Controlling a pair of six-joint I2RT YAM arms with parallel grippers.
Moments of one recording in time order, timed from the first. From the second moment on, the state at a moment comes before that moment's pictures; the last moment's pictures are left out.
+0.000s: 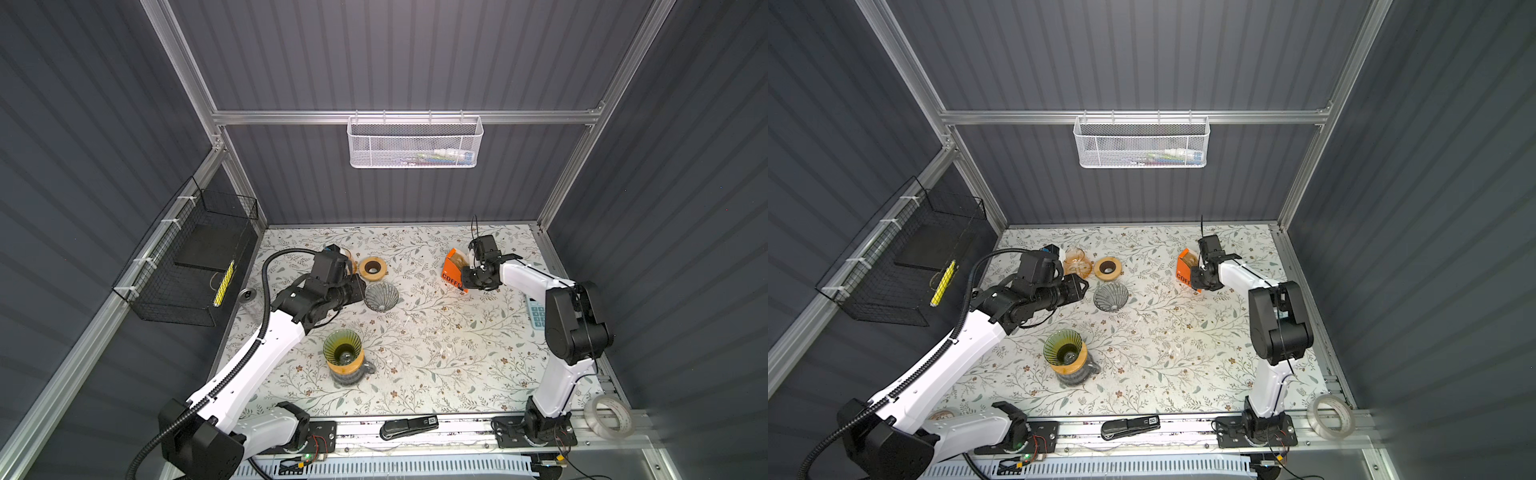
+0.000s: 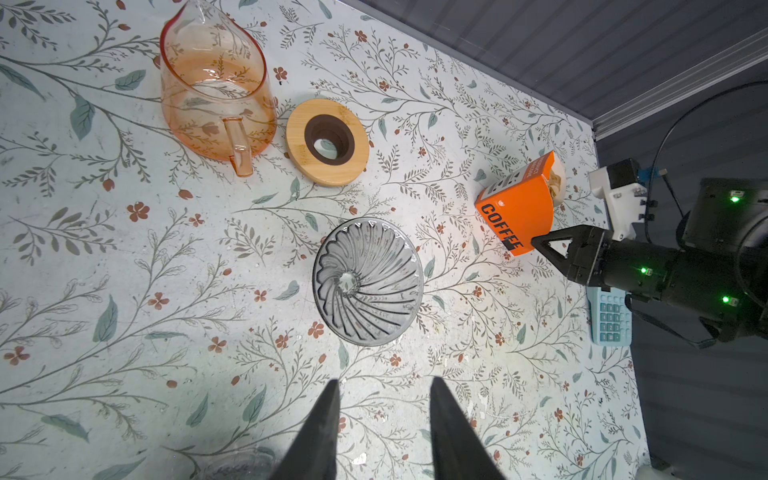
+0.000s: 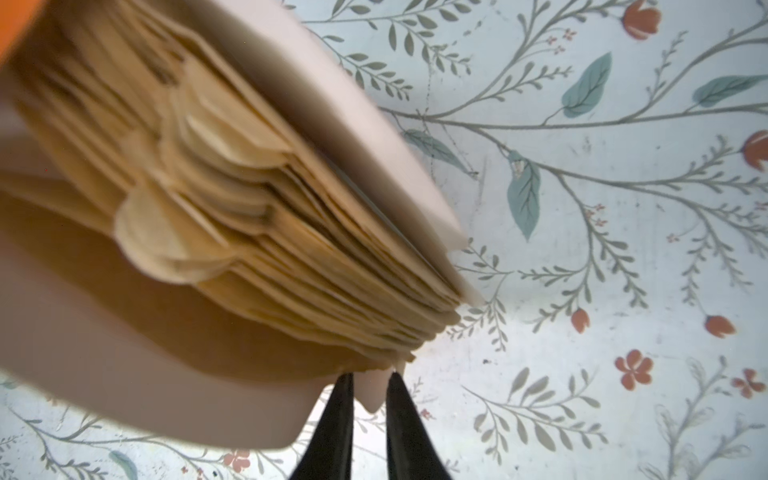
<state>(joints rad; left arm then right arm) -0.52 1.19 1.13 -0.69 0.02 -0.63 0.25 1.87 1.28 -0.50 -0.02 0.21</state>
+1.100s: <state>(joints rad) -0.52 1.19 1.13 -0.69 0.02 -0.63 0.28 1.88 1.33 -0.53 0.02 0.22</state>
